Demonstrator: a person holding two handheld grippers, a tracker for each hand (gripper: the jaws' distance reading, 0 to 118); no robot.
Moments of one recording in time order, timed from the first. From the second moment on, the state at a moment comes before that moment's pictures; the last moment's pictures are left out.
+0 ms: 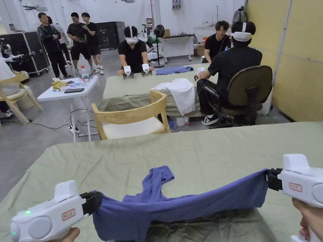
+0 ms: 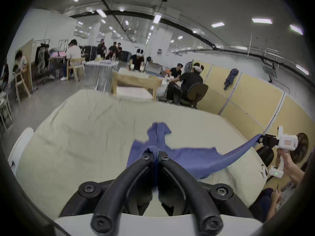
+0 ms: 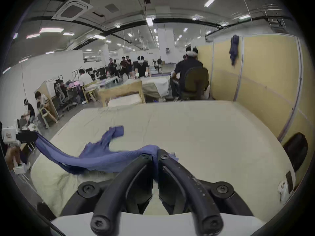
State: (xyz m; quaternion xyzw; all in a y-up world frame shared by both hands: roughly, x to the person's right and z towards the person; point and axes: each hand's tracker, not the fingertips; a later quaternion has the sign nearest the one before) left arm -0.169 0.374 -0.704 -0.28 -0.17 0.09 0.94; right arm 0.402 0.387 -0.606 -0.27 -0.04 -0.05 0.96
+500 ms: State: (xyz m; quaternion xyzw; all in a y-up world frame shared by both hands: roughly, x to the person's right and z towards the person) left arm -0.208 0.291 -0.493 -0.36 -0.14 0.11 0.91; right arm 0.379 0.292 -0.431 -0.39 0.00 -0.08 0.92
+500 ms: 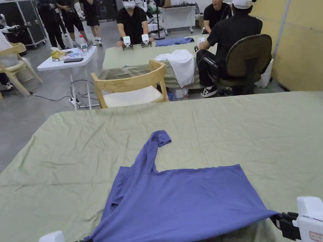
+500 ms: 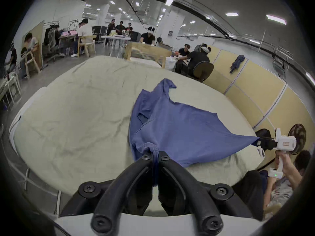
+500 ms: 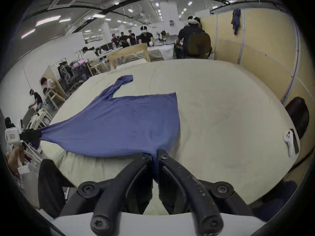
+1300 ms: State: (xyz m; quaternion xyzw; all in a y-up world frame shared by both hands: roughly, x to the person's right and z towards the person) left arm -0.199 0.290 -0.482 -0.40 -0.12 0.05 0.91; right arm 0.354 0.263 -0.418 -0.47 0.02 0.01 0.88
